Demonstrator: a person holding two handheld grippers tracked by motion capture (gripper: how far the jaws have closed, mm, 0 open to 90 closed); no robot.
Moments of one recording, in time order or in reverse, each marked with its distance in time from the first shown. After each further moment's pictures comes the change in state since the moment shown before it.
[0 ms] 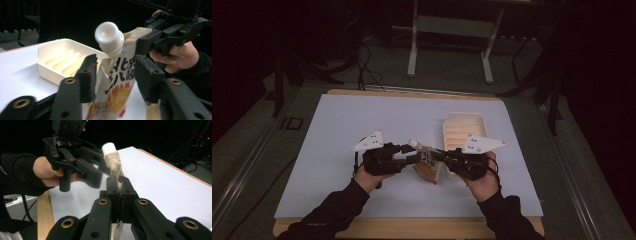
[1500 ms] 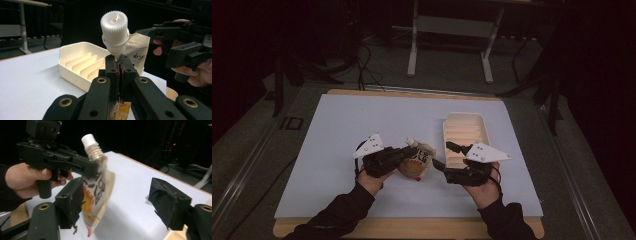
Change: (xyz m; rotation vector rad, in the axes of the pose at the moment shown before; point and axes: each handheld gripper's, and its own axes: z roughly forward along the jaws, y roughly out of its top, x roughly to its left) left arm -0.007 -0.010 0.005 -0.032 0.165 0.033; right arm 0.008 -0.022 -0.003 -0.067 -0.172 0.017
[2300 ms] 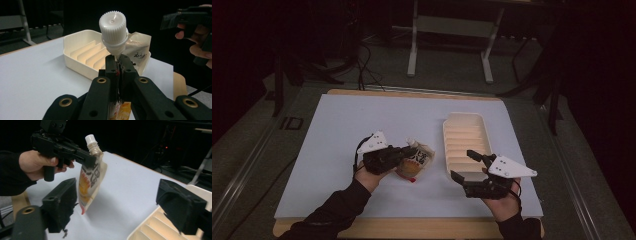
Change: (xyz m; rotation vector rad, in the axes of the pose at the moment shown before) left arm 0.006 0.005 0.003 0.124 0.026 0.059; right arm -0.004 -0.020 -0.049 -0.037 -0.042 -0.011
